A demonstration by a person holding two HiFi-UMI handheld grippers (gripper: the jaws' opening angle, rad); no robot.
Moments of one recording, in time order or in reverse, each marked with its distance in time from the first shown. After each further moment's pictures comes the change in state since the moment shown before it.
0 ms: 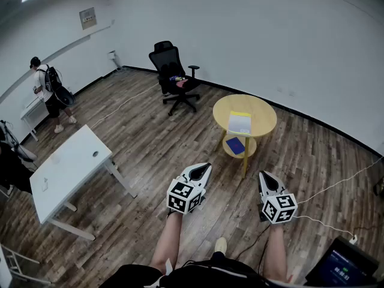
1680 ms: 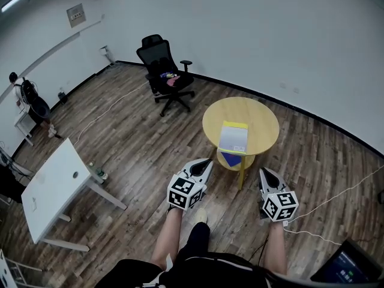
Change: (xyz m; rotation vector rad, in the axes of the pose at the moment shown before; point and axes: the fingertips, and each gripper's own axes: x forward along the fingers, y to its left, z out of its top) left arm 0.245 0.105 -0.009 0.005 0.052 -0.014; right arm 0.192 -0.178 -0.012 0.043 0.026 0.004
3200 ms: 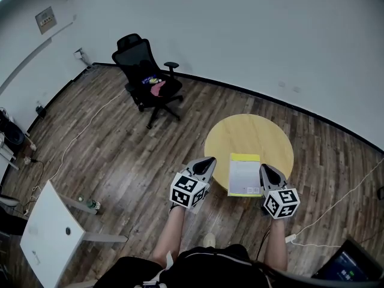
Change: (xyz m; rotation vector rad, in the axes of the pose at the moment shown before) left arm 0.221 0.264 0.006 -0.051 0.049 -0.139; right arm 0.316 -0.086 0.028 0.026 0.048 -0.125
